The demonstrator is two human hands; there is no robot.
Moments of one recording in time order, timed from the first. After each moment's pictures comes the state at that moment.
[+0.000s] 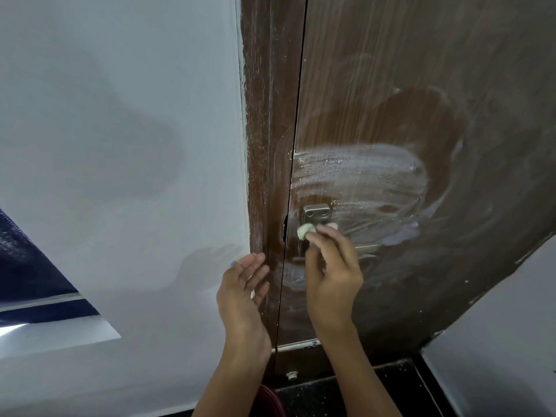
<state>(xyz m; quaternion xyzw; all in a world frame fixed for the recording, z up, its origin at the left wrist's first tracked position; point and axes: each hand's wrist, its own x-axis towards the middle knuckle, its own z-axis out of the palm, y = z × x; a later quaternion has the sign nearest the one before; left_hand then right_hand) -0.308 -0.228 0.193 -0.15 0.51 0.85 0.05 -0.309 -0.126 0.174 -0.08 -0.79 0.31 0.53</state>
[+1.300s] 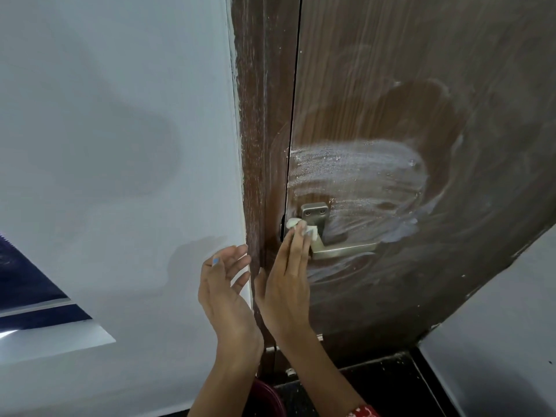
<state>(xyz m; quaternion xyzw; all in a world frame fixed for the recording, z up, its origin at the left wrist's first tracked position) -0.316 -0.230 0.193 -0.11 0.52 0.84 -0.10 -0.338 -0.165 0.127 -0.12 -0.91 0.20 0.33</state>
